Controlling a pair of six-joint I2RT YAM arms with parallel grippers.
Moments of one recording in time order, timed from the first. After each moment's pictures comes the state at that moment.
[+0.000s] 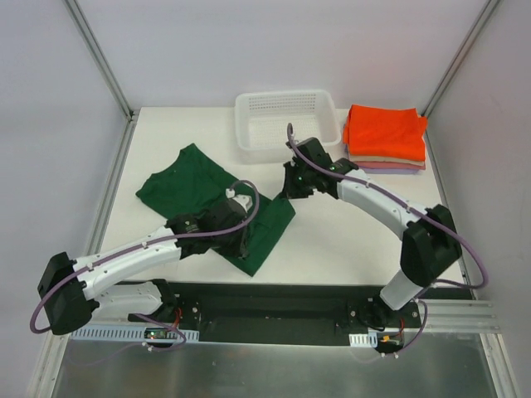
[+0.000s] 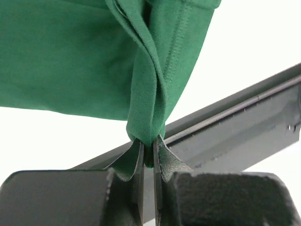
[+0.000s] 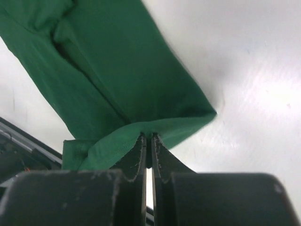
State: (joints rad) left arm -0.97 1.13 0.80 -0.67 0.00 -0.69; right arm 0.67 1.58 1.25 -0.57 -0.14 0.48
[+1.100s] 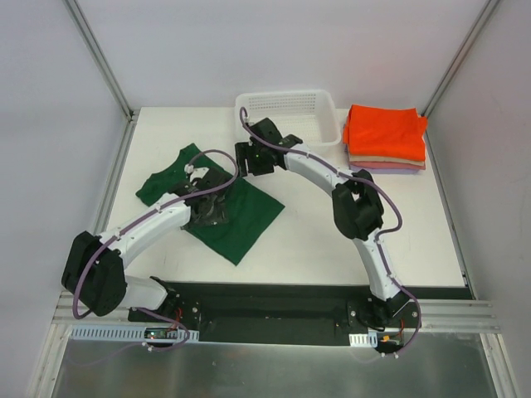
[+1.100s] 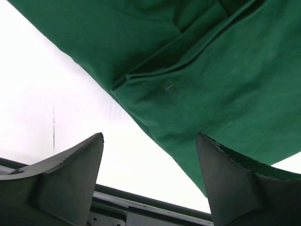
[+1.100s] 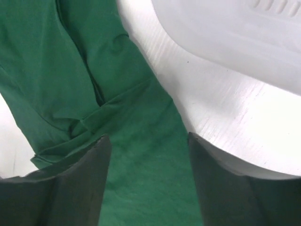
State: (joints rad) left arm -0.58 1.34 0.92 -0.87 -0.37 -0.73; right arm 0.71 2.29 2.00 -0.58 -0.16 0.42
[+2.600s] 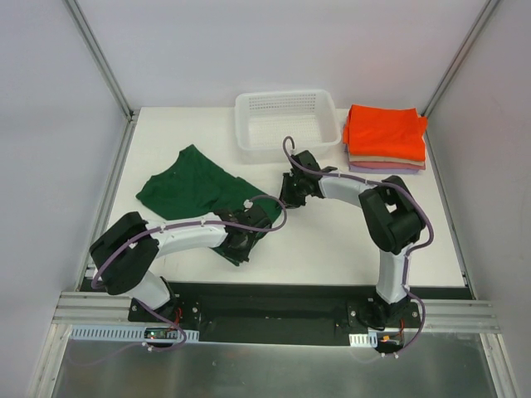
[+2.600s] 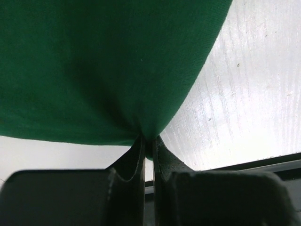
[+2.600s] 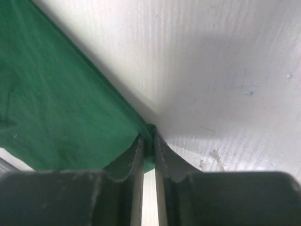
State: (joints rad) left arm -0.94 1.54 0.84 -0.69 -0.13 -0.58; right arm 0.59 1.95 1.24 -0.30 -0.25 0.65
